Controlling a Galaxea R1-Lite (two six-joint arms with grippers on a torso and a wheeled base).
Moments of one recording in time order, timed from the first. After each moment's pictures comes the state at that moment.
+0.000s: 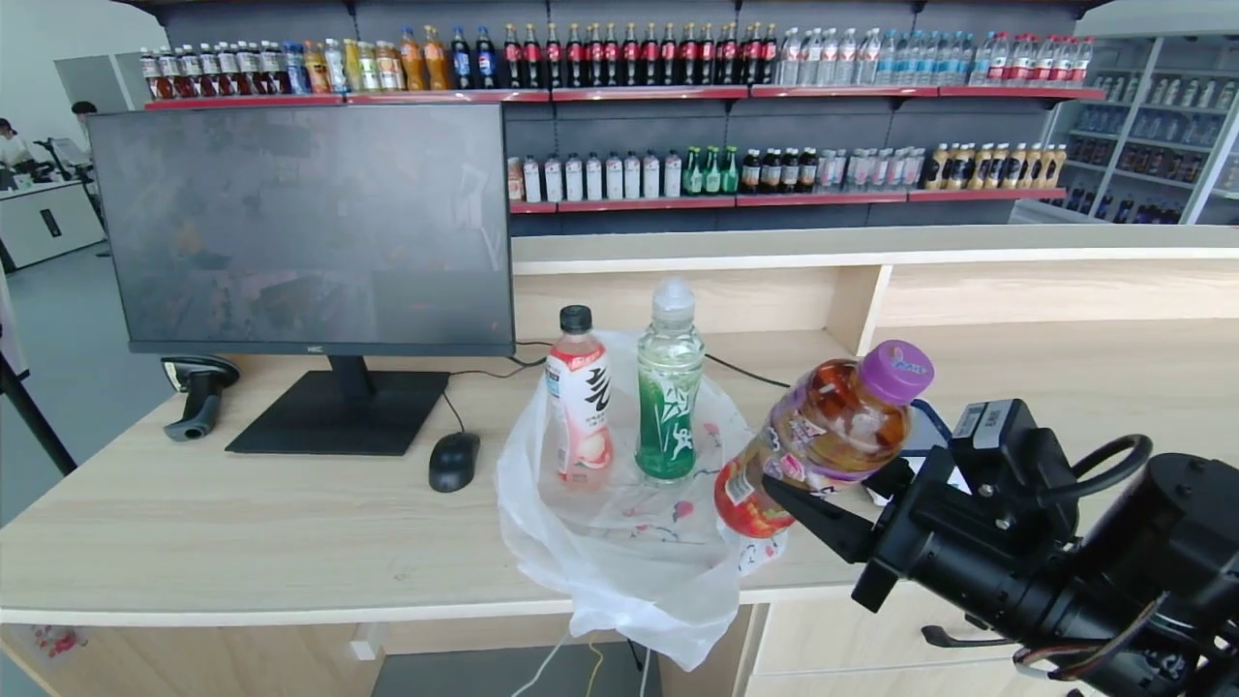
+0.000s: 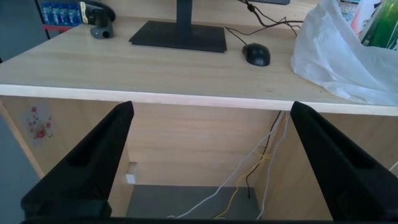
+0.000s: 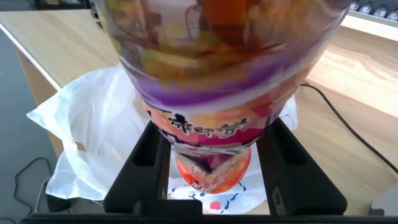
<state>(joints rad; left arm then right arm) 0.00 0.00 0.00 -0.01 0.00 0.00 0.57 1.74 -0.24 -1.57 0.23 -0.16</state>
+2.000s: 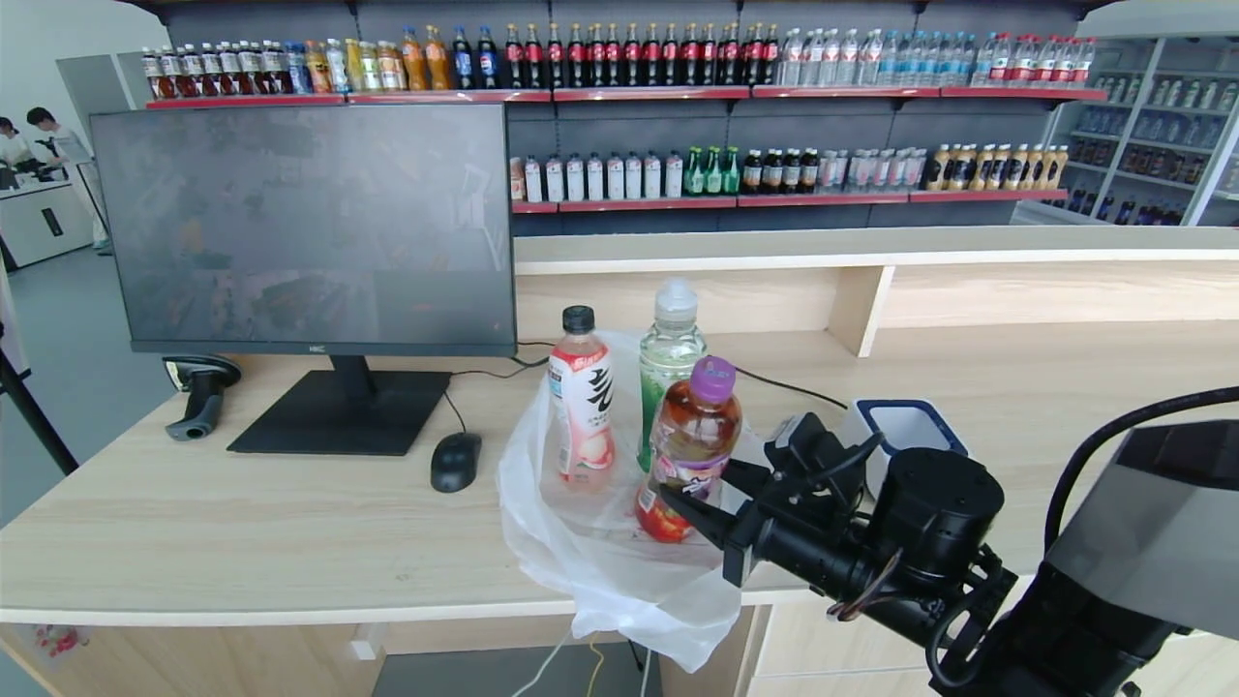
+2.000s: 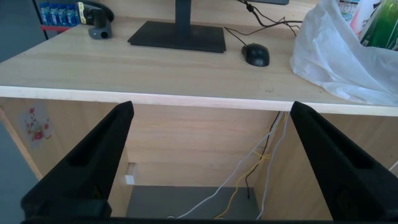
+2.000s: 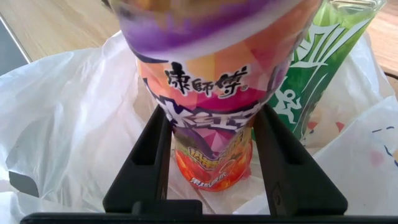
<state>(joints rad) 0.00 0.00 0.00 -0.01 0.00 0.00 0.62 2.09 -0.50 -1.57 0.23 -0.11</state>
